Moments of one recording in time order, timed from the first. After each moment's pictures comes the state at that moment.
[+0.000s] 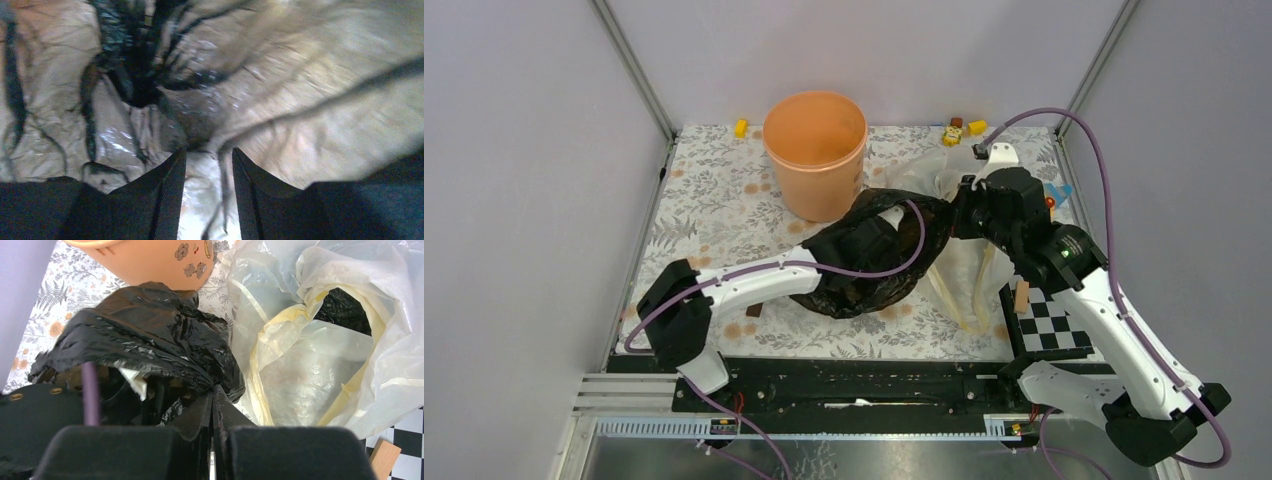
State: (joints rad) left arm -1.01 1.64 1.20 -0.40 -0.37 -0.41; right arm 0.59 1.03 1.29 -0.77 0.17 0.40
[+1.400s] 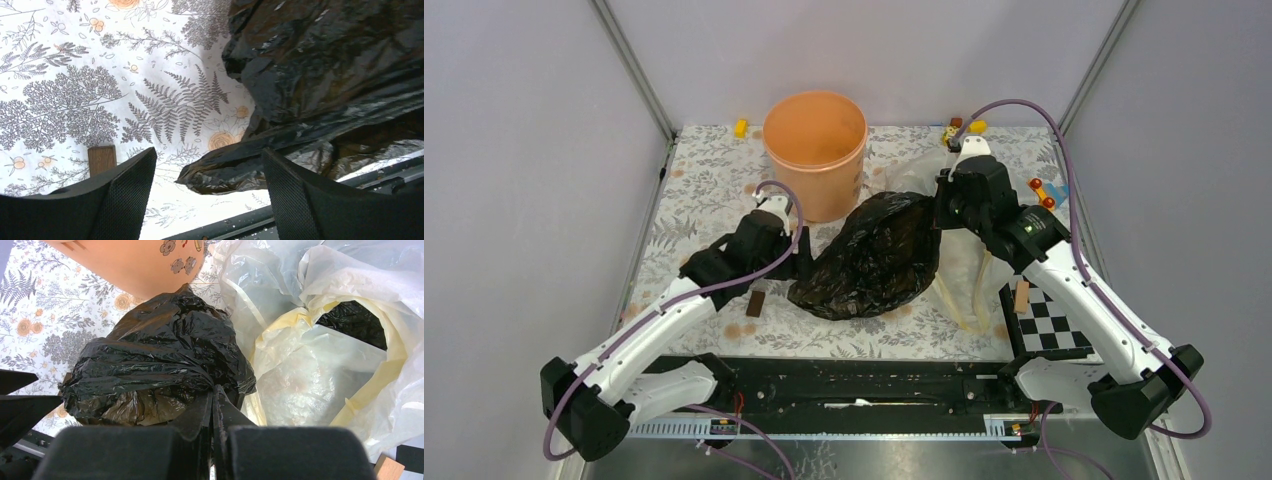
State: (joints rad) left arm -0.68 1.02 0.93 -0.67 -0.16 -0.47; right arm 0.59 1.18 1.29 -0.69 0.19 0.37
